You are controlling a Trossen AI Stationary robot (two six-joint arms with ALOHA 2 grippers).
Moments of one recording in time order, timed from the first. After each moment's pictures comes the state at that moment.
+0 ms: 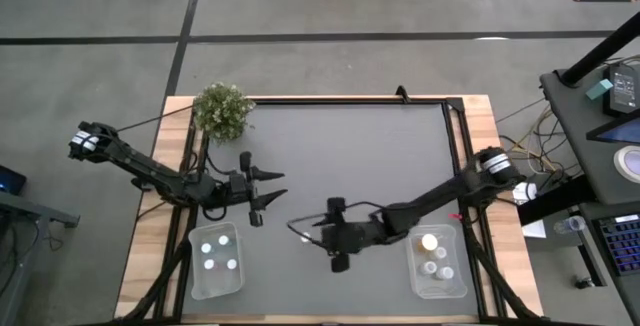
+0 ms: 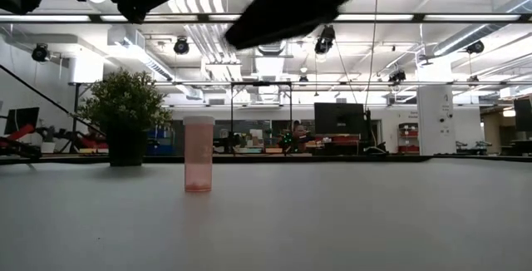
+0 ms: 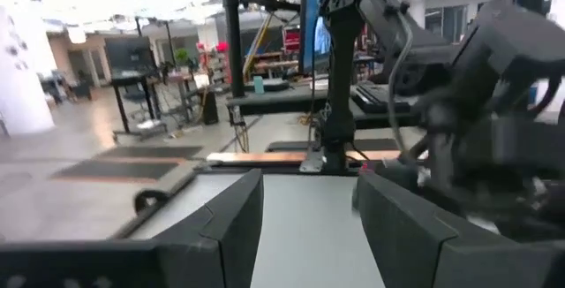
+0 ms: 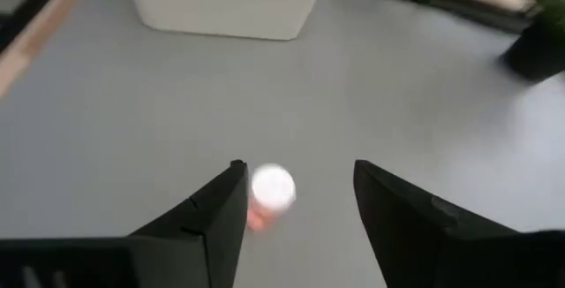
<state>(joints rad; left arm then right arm) -0.37 1.00 0.37 0.78 -0.58 0.14 0.39 1.89 1.25 0.02 0.36 0.01</state>
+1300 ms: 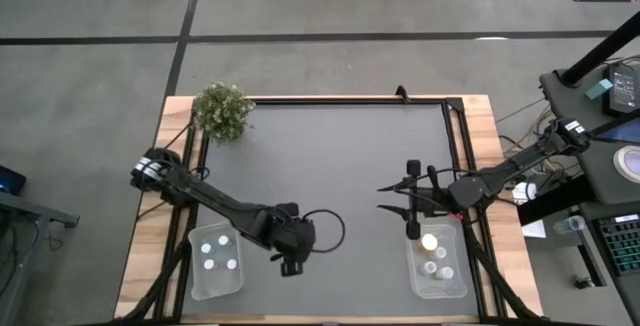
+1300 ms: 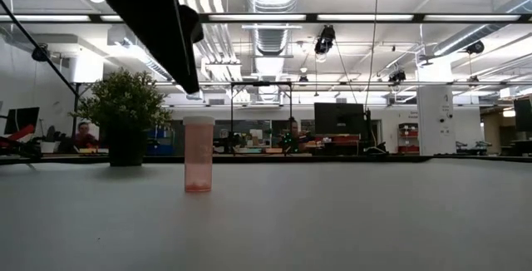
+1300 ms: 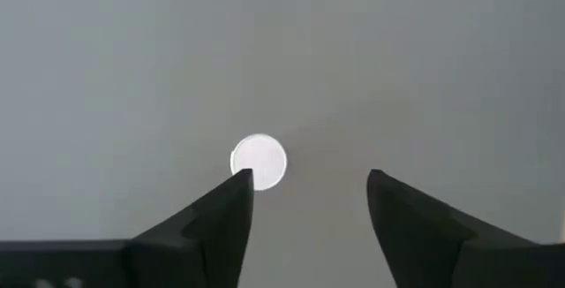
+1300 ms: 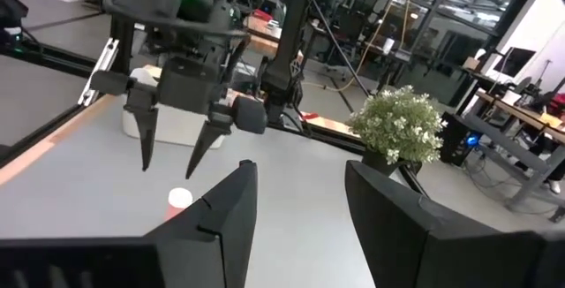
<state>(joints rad) -0.44 1.76 1.35 -0.73 -0.18 -0.54 0.48 0.96 0.52 0.36 0.50 -0.28</state>
